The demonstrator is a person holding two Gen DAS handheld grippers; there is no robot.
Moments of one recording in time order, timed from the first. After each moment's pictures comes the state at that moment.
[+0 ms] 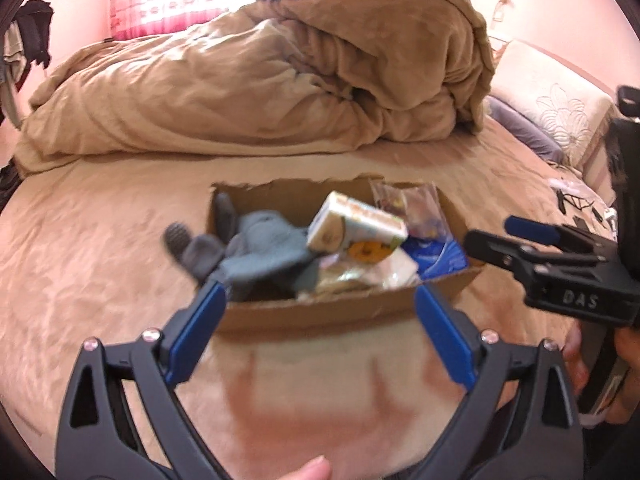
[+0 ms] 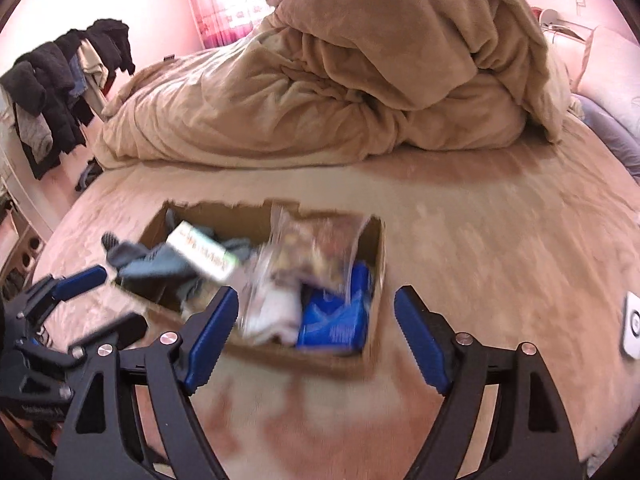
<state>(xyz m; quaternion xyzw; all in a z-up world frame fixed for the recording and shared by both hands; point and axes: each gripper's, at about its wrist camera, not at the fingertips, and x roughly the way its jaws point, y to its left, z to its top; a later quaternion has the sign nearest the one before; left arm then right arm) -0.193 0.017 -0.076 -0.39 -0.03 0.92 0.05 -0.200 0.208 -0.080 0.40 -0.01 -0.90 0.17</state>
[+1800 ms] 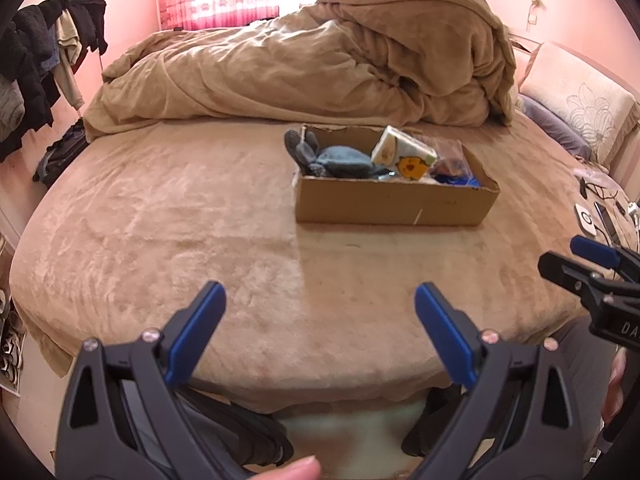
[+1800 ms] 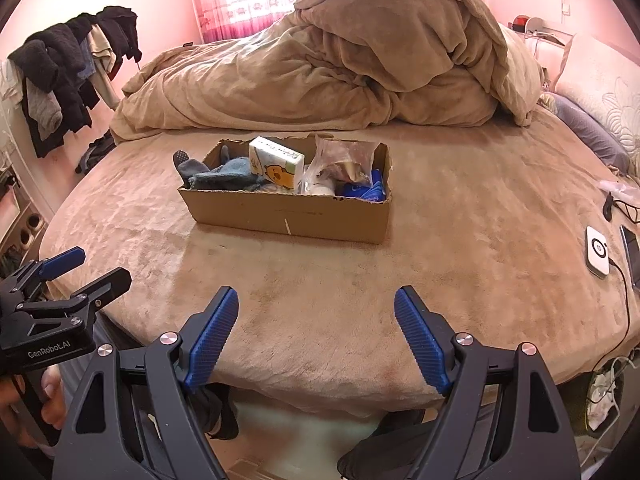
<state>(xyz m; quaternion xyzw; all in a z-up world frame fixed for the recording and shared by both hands) -0.065 -0.012 -0.076 -0.40 -0.03 0.92 -0.04 -0.054 0.198 -0.074 0.40 0.00 -0.91 0.15</state>
